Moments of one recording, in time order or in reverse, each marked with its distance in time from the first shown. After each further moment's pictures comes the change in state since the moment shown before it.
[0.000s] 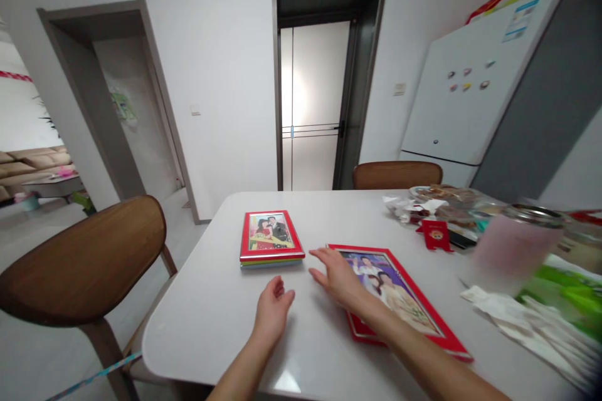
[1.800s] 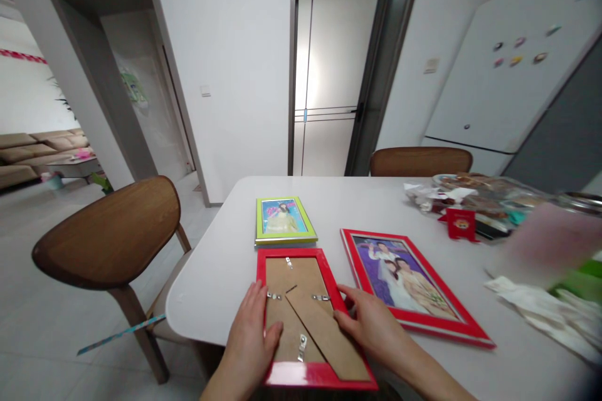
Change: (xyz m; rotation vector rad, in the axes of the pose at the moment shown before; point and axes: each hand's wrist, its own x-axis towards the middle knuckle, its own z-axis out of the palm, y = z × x) left_hand -0.074 -0.002 -0.076 0.695 0.023 0.345; right_hand -0.081 -0.035 -0.011 0.358 -0.236 0.203
